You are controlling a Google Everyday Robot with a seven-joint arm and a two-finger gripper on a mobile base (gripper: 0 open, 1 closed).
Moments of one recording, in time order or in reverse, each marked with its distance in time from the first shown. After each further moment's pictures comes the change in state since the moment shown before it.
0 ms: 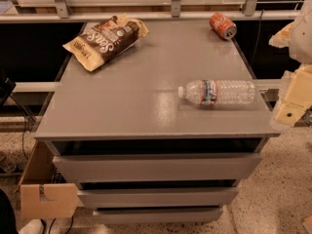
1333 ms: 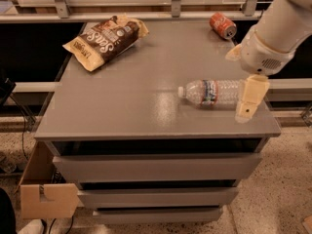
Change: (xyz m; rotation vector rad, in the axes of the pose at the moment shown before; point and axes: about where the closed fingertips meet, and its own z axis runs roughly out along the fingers) arm -0.022 -0.050 0.103 -0.092 -0.039 -0.163
